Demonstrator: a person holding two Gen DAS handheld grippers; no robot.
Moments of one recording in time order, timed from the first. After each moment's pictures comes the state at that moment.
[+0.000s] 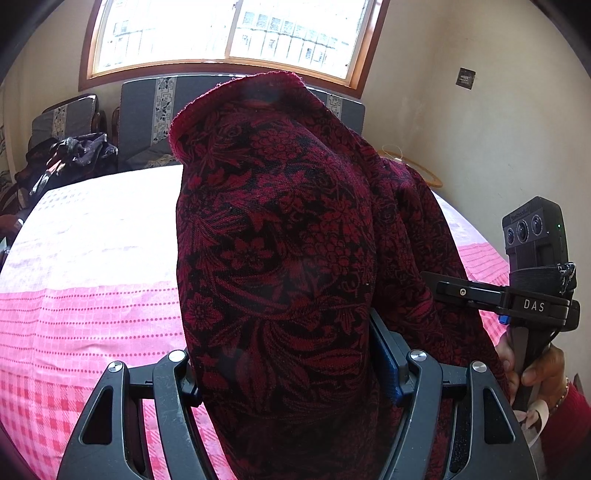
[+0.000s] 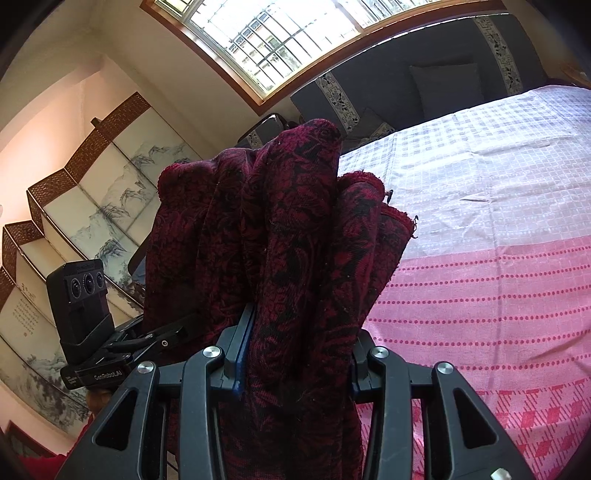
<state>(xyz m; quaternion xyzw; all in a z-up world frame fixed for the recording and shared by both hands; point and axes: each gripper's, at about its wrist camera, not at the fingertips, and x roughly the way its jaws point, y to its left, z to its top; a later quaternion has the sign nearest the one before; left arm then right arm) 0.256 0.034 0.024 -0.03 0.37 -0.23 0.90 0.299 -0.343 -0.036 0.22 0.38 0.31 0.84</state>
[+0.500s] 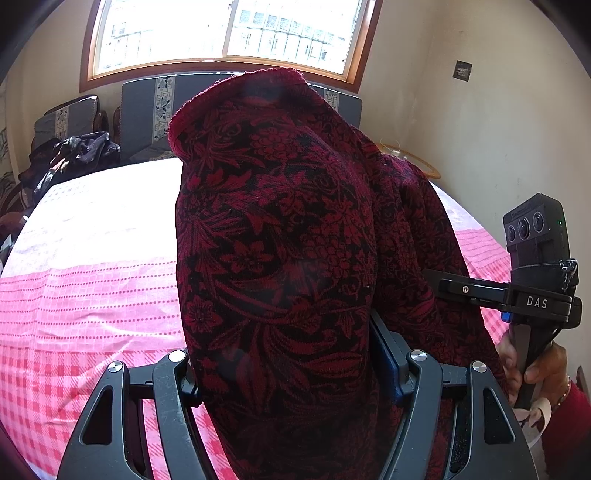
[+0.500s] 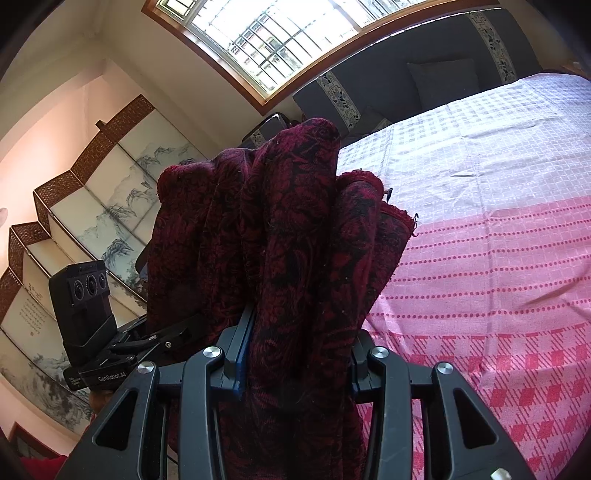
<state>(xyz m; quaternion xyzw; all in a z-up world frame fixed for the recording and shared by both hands) 0.222 0.026 0.018 -0.02 0.38 -0.23 0.90 0.263 -0.382 -0.049 0.23 0.38 0.32 0.84</state>
